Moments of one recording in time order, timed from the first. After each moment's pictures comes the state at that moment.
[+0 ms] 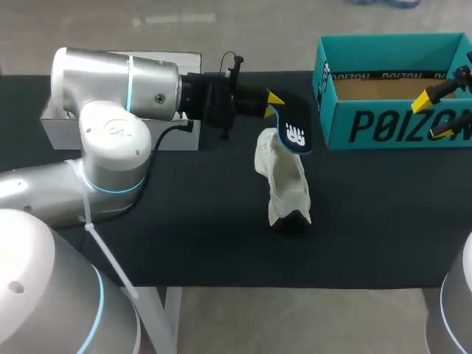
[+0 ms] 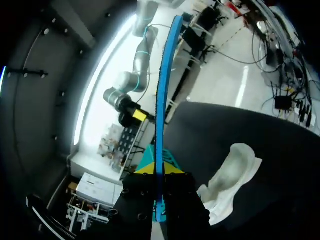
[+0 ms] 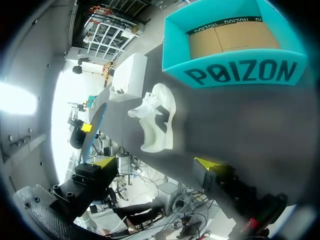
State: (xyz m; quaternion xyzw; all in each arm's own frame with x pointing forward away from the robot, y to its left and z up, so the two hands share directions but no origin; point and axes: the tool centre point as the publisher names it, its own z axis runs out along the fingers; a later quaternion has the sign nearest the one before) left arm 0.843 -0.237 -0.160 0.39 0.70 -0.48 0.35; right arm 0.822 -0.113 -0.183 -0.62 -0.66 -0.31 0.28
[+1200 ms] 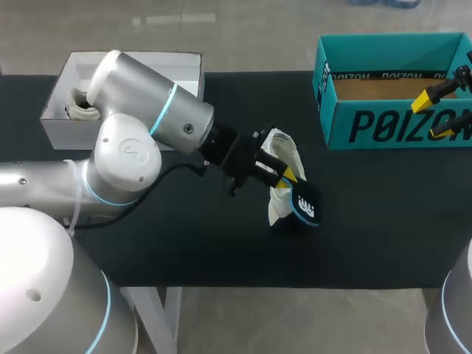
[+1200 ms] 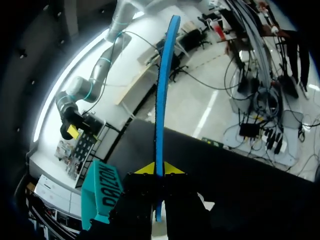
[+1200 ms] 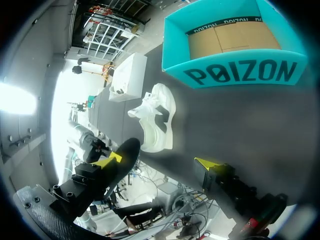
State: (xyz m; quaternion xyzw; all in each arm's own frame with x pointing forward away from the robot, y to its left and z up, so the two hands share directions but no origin) left arm 0.749 -0.268 -0.257 0.44 0.75 -0.47 0.17; right arm 0.823 -0.113 -0.182 -0.62 -0.66 -0.31 0.28
